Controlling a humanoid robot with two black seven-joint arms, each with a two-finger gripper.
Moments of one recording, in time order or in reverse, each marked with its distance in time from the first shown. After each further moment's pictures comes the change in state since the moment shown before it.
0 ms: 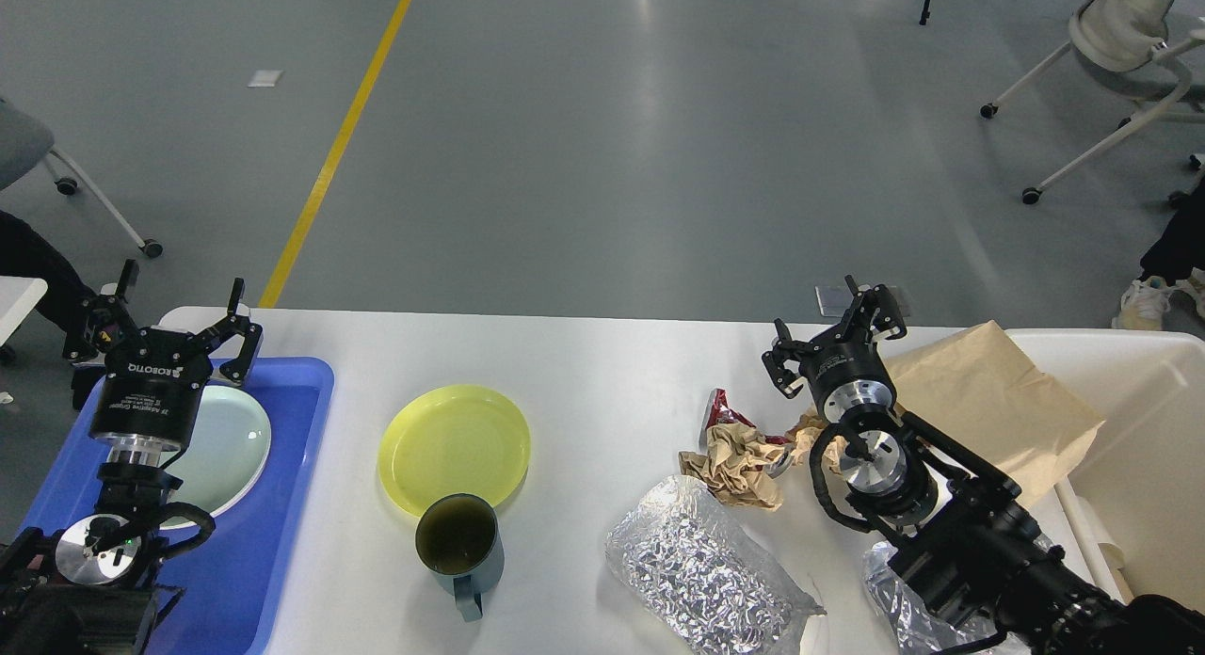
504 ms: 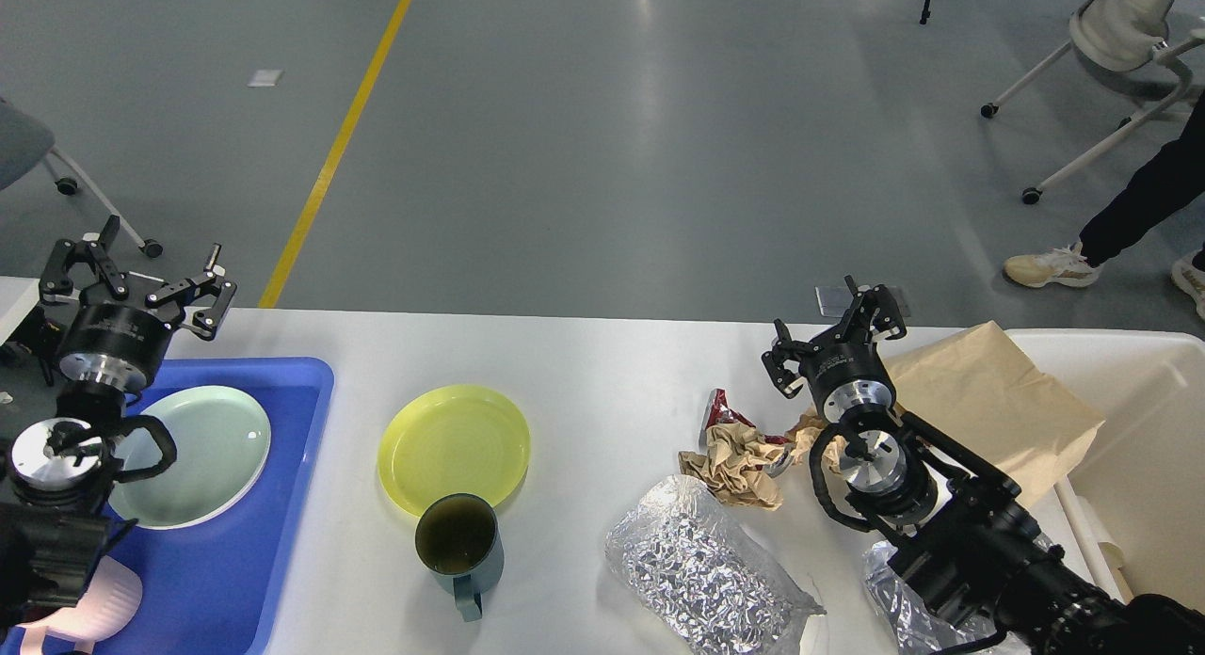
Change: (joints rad) left arm -0.172 0.176 0.157 -0.002 0.004 0.455 0.013; right arm 0.000 0.000 0.000 0.000 0.000 0.000 0.000
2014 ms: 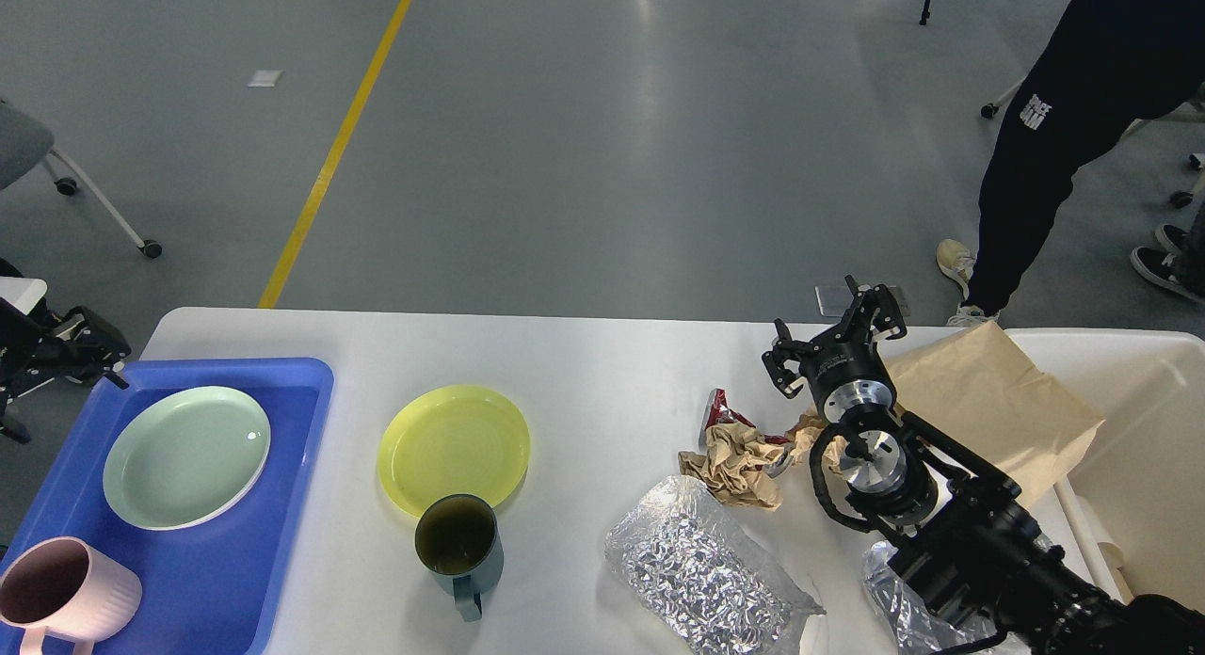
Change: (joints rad) left arm -0.881 0.196 2.458 0.156 0.028 -0.528 0.298; right arm 0.000 0.000 0.000 0.000 0.000 0.000 0.000
